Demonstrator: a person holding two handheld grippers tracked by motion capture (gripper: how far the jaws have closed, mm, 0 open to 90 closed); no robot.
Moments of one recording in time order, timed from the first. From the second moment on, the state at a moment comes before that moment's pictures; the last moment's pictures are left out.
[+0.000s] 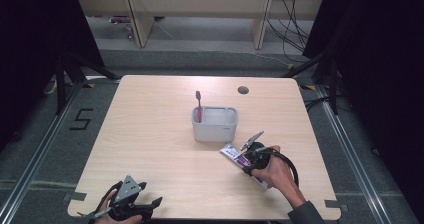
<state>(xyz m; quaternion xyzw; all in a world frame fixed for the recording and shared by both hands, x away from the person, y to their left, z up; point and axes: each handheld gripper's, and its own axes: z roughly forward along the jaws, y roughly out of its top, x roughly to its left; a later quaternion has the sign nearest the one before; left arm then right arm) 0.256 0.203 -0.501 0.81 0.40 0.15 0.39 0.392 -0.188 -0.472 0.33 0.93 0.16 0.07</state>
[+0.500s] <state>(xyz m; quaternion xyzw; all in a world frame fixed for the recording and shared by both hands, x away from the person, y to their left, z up) 0.256 0.203 -0.501 0.81 0.40 0.15 0.39 0.404 -0.177 -0.476 0.33 0.93 0.12 0.04</state>
